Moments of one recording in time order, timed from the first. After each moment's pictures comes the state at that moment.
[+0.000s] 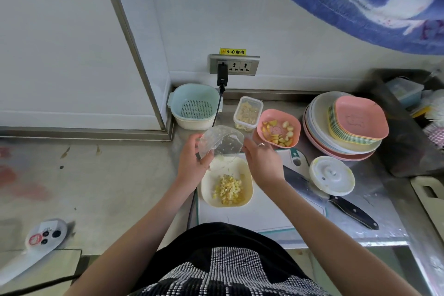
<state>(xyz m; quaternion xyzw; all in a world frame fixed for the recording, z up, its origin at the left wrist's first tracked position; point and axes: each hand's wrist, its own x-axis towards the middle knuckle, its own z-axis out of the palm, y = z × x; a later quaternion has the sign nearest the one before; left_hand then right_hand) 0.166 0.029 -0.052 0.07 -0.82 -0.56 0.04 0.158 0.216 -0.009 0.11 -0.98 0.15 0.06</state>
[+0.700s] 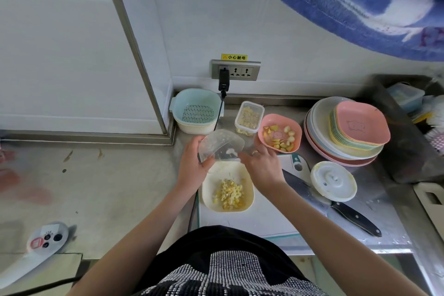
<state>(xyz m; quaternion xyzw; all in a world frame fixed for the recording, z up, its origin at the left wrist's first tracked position) 0.163 0.028 -0.046 0.03 -0.85 -0.53 0.07 0.152 0.221 -0.017 0.19 -0.98 -0.02 0.01</state>
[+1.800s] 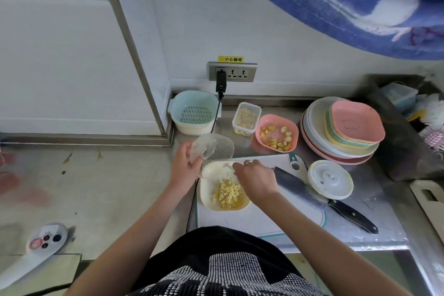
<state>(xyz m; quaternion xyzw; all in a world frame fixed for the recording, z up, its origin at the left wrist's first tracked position) 0.171 0.024 -0.043 0.13 -0.81 -0.57 0.03 0.180 0.211 -0.014 0.18 -0.98 0.02 -0.04</state>
